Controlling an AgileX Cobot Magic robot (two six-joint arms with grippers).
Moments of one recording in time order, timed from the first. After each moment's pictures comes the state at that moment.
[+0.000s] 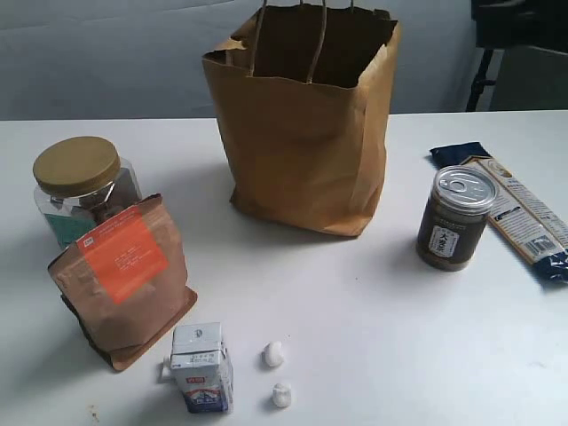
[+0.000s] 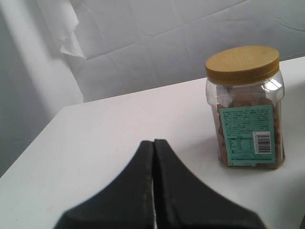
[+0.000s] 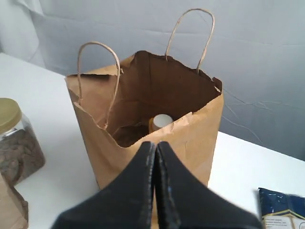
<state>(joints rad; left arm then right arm) 0.12 0.00 0.00 -0.01 0.24 0.27 0.59 1.07 -1.00 0.43 0.39 -0.47</state>
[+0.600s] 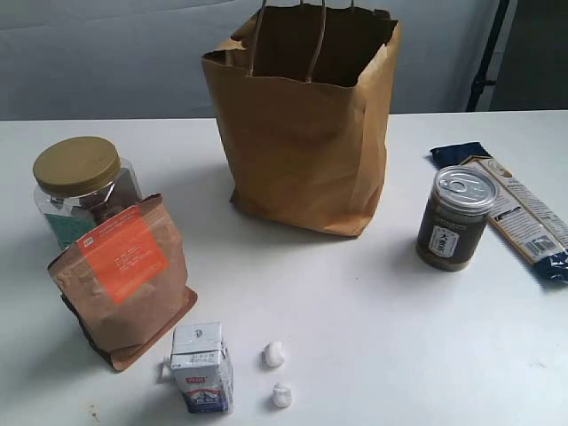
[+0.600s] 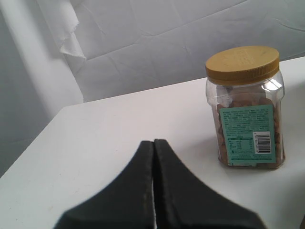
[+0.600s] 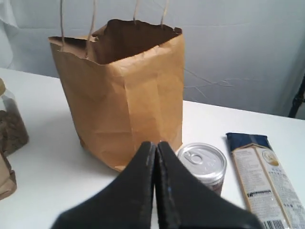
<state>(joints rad) 0.12 0.00 0.00 -0.01 0.24 0.27 0.59 0.51 -0.46 0.08 0.30 -0.08</state>
